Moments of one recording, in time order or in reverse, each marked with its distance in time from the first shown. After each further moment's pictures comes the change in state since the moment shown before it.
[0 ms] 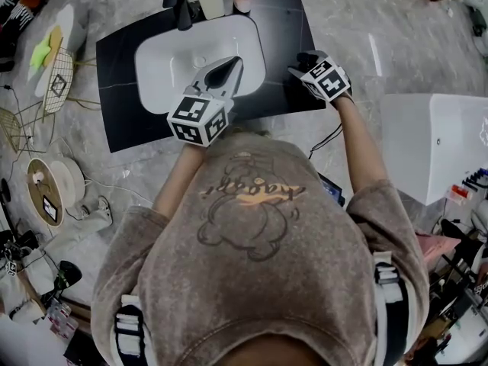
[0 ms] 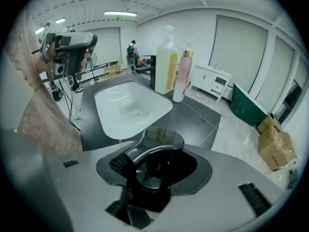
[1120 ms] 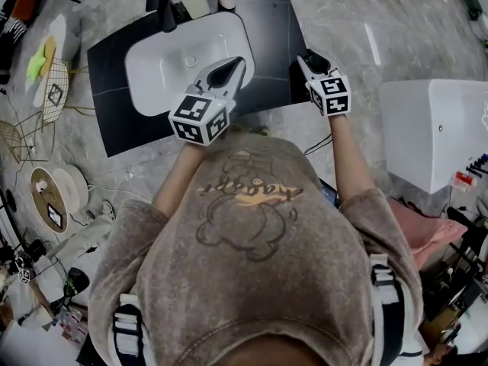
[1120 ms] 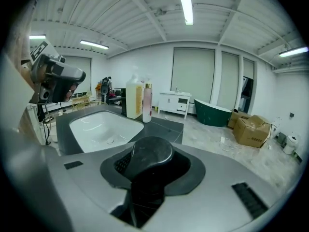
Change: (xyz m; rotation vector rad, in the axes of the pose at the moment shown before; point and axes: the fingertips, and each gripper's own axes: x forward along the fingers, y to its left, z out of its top) left arm 0.024 -0.038 -0.013 0.014 0.045 -0.074; right arm -0.064 -0.033 -0.023 0.272 -0.371 -0.351
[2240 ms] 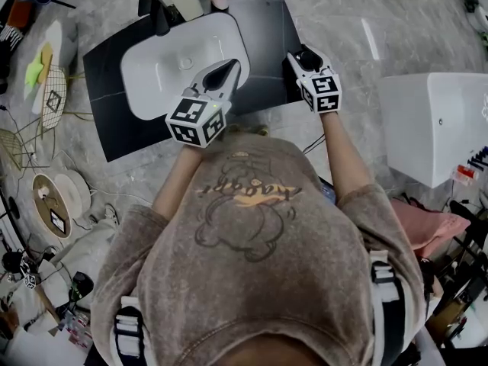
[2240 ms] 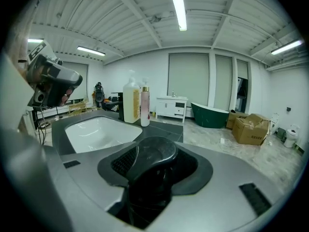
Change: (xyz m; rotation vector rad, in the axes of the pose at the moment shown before) left arm 0.005 0.001 -0.009 -0.015 0.021 -0.001; right arm 0.010 0.002 -0.002 0.046 -0.077 -0.037
